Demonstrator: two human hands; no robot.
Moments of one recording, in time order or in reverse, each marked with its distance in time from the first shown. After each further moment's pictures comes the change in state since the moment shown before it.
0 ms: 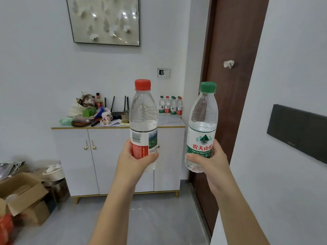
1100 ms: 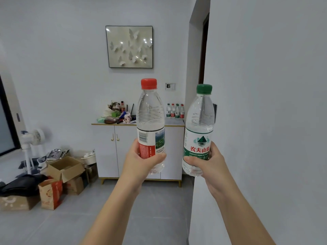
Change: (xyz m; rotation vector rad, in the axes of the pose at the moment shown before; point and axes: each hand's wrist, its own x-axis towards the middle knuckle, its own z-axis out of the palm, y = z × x) left_hand -0.429 0.158 0.059 -0.005 0.034 0.072; right_hand -0.367 -0.159 -0.164 0.074 -0.133 0.038
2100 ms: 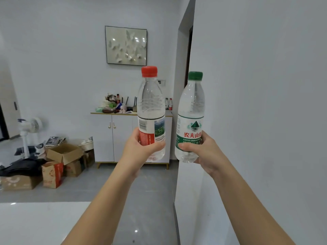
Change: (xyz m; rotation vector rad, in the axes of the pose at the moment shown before) left_hand -0.279 0.097 -0.077 -0.045 -0.115 -0.004; right_hand -0.307 -0.086 0.016 -0.148 -0.075 0.052
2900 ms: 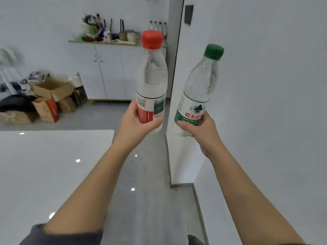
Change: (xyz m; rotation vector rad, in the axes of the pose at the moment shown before) left_hand -0.093 -0.089 0.031 0.221 -0.045 -0.100; right_hand -0.079 0.123 -0.052 -0.078 0.093 0.133
